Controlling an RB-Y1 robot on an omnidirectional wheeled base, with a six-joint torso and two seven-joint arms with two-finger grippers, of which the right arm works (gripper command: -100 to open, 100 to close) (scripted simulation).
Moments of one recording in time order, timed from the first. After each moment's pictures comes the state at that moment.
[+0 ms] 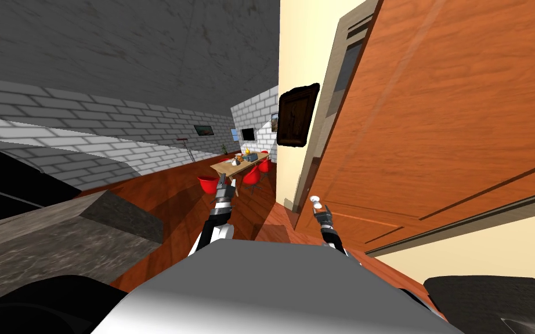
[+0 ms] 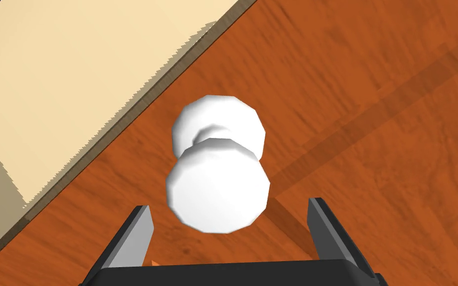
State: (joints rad) arm -0.09 -0.28 -0.01 -0.51 -0.30 -0.92 -0.76
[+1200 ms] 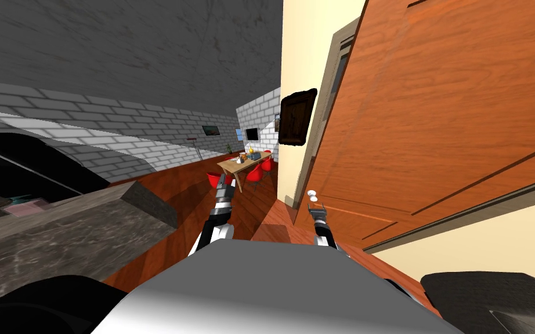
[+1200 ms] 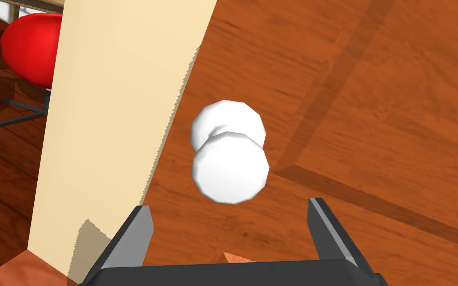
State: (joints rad) arm -0.12 -0.23 0.03 -0.55 -0.42 -0.88 -1.06
